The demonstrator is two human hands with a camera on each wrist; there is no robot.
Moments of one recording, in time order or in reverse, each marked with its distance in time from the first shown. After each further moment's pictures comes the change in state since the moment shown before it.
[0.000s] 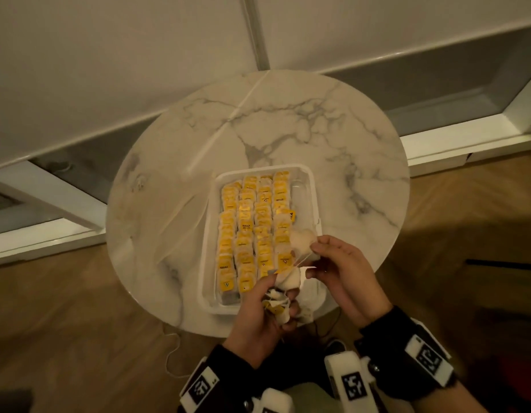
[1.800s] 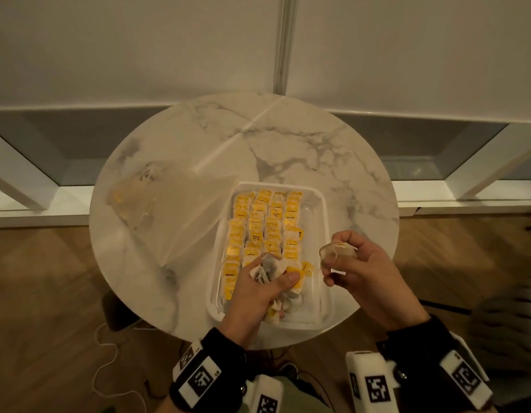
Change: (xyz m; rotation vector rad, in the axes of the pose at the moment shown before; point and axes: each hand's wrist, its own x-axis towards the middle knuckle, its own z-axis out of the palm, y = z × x) left_hand -0.005 0.050 -0.028 0.215 -0.164 0.503; right_hand -0.015 -0.039 0.051 -0.387 -0.108 -0.105
